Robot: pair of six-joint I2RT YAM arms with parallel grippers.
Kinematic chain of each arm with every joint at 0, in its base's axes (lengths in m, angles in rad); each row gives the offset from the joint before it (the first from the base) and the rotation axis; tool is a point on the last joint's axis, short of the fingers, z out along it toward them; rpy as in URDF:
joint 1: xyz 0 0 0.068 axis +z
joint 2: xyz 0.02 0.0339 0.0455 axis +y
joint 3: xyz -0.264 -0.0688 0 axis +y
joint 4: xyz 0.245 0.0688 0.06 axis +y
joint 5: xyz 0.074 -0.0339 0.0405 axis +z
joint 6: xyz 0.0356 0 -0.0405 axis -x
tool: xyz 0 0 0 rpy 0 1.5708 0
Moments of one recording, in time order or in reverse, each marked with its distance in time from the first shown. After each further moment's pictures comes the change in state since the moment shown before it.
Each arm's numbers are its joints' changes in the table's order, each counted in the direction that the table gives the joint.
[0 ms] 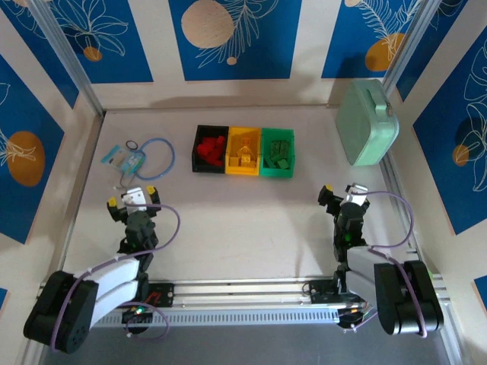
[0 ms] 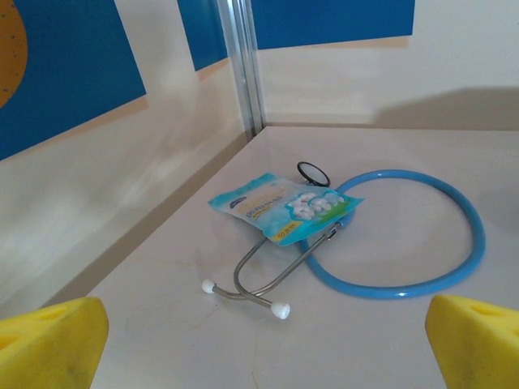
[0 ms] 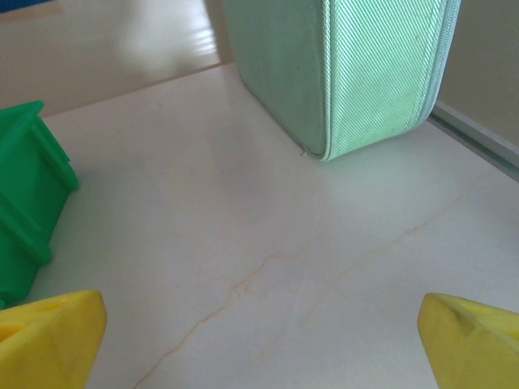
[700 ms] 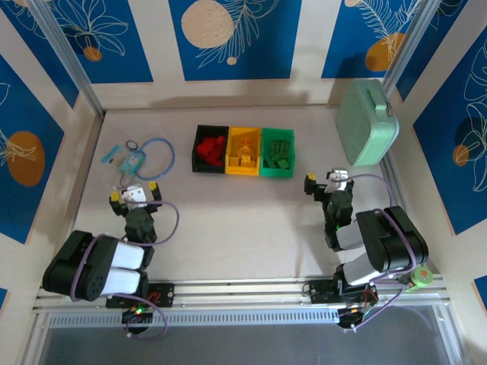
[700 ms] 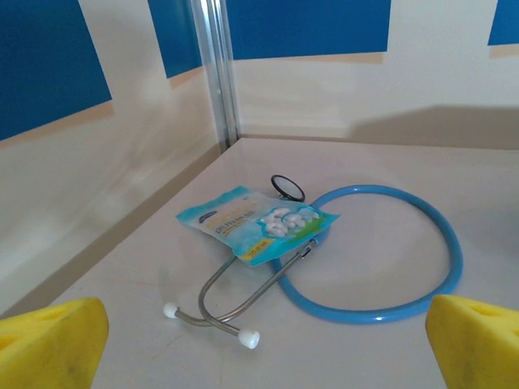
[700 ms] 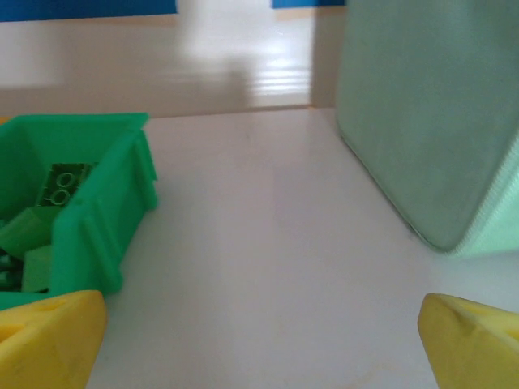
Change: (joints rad) left arm 0.087 0.342 -0.001 -0.381 -0.154 0.012; right arm 0.114 0.430 -0.148 -0.386 0.071 0.208
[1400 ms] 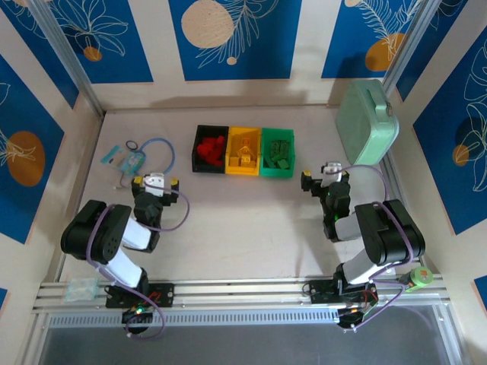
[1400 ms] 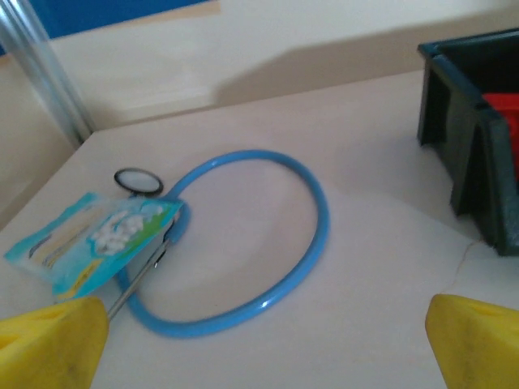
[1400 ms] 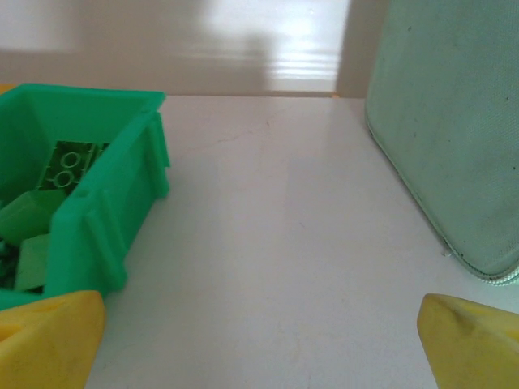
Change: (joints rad) left arm 0.007 0.264 -0.177 0.015 -0.334 -0.110; right arm -0.040 0.037 -0.112 0.148 0.065 0.031
